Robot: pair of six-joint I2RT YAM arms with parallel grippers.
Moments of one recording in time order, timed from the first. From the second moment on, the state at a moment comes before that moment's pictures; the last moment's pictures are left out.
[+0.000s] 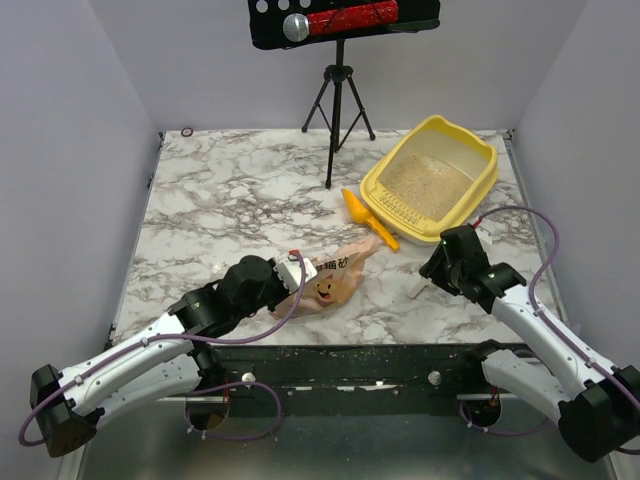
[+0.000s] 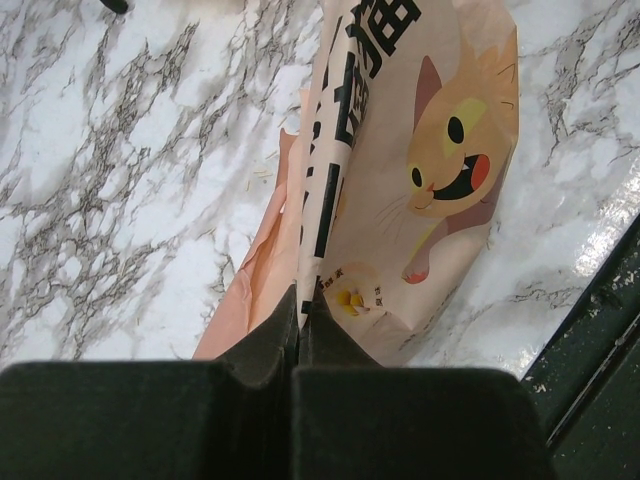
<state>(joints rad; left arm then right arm) -0.92 0.73 0.60 -0.40 -0.12 0.28 0.41 0.92 0.64 -0.64 0.24 0.86</state>
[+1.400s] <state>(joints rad) -0.92 0.76 0.60 -0.37 -0.15 0.27 0.30 0.98 0.47 -0.50 0.30 1.06</state>
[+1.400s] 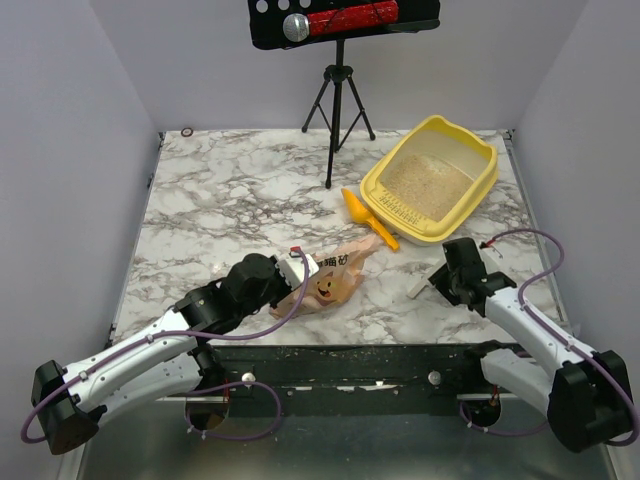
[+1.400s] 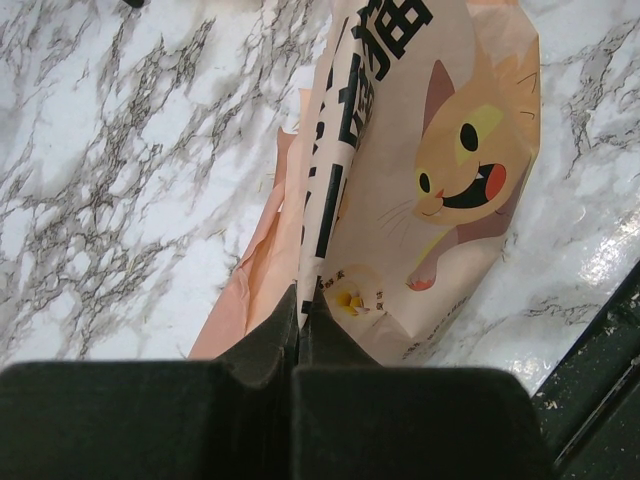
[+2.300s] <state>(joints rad) -0.92 0.77 0.60 -0.37 -0.16 0.27 0.28 0.96 0.44 -0.38 0.29 0.99</state>
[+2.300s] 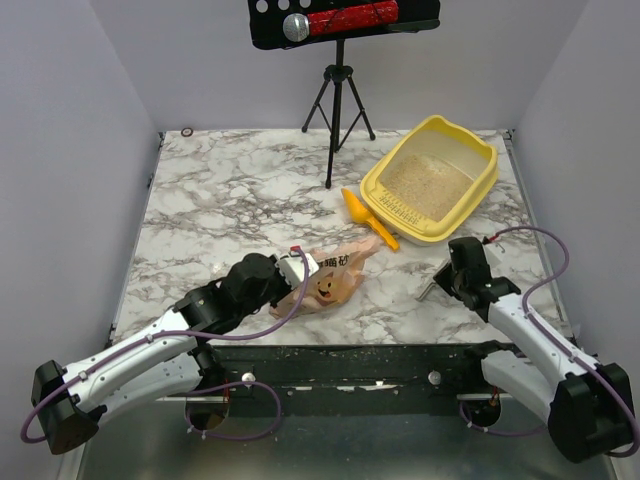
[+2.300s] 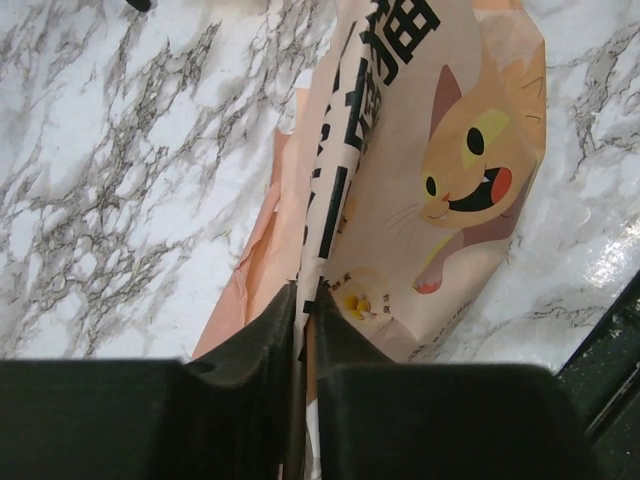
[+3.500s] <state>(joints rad) -0.56 1.04 1.03 -0.04 0.55 -0.31 0.30 0.87 1.01 -0.34 -0.63 0.36</state>
